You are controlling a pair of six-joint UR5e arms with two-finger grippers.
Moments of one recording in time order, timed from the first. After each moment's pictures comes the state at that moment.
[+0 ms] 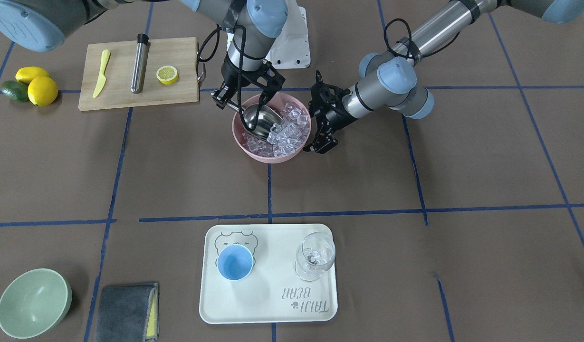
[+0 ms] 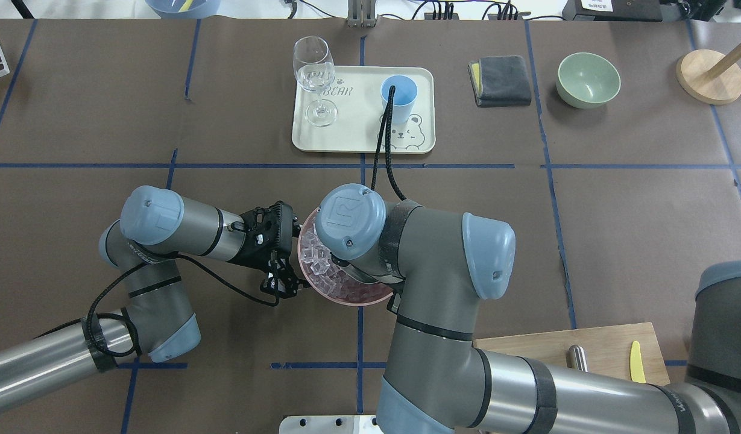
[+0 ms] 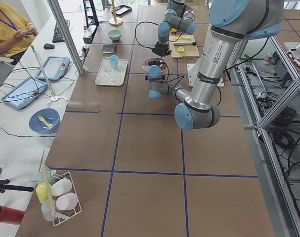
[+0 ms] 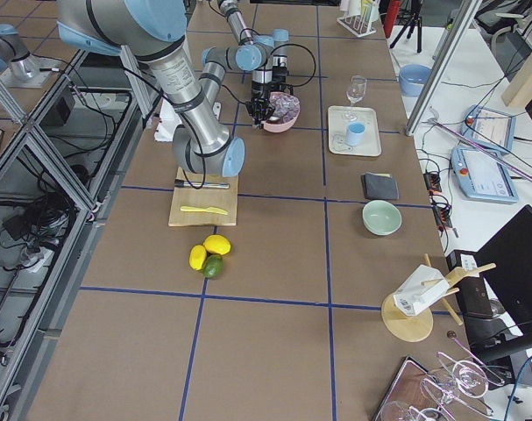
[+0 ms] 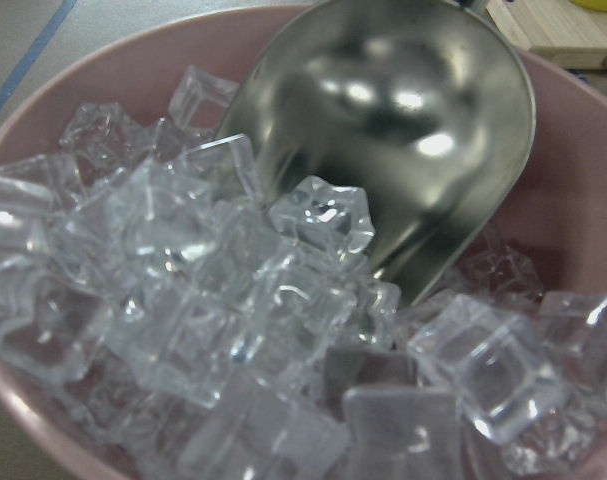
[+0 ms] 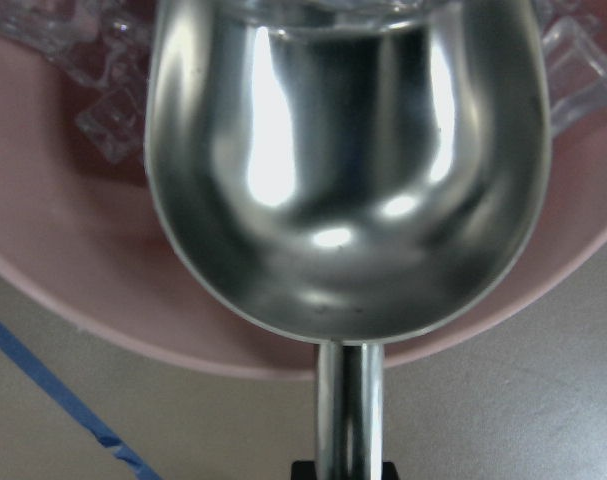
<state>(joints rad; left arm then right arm) -0.51 -2.05 -1.40 -2.72 -2.06 0.02 0.36 -0.76 1.75 -2.21 1.74 0.20</state>
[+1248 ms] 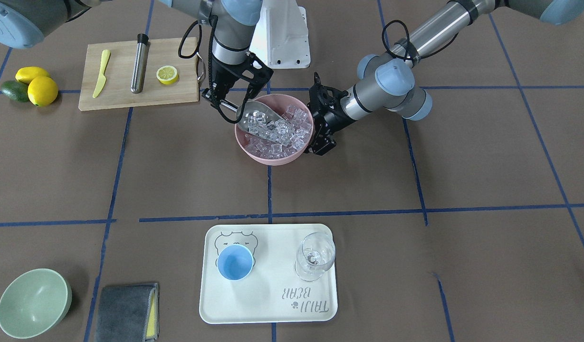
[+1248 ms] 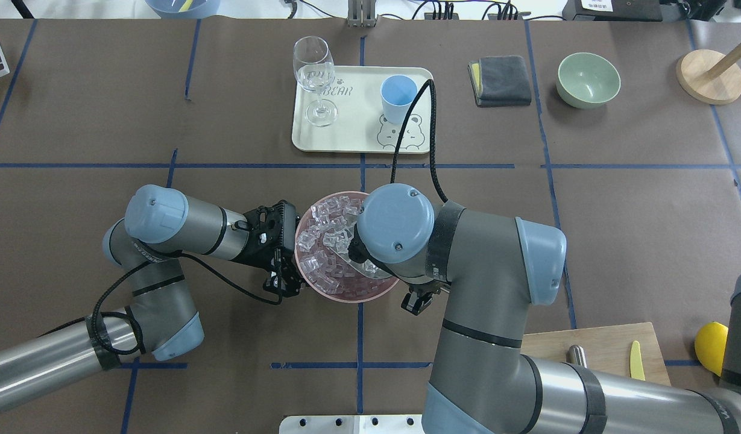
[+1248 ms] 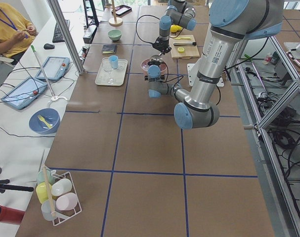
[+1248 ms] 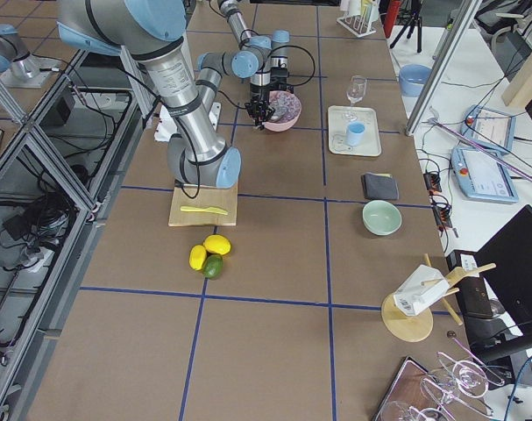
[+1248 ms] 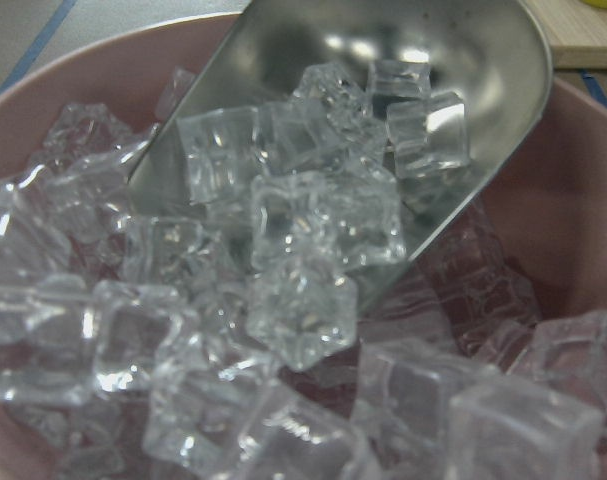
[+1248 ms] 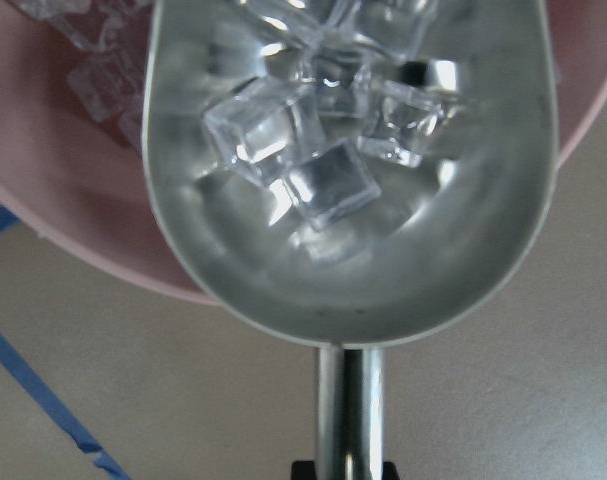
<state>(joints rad) -0.51 -2.06 -1.39 -2.72 -2.06 0.02 0.38 -0.86 1.88 -2.14 1.74 0.21</state>
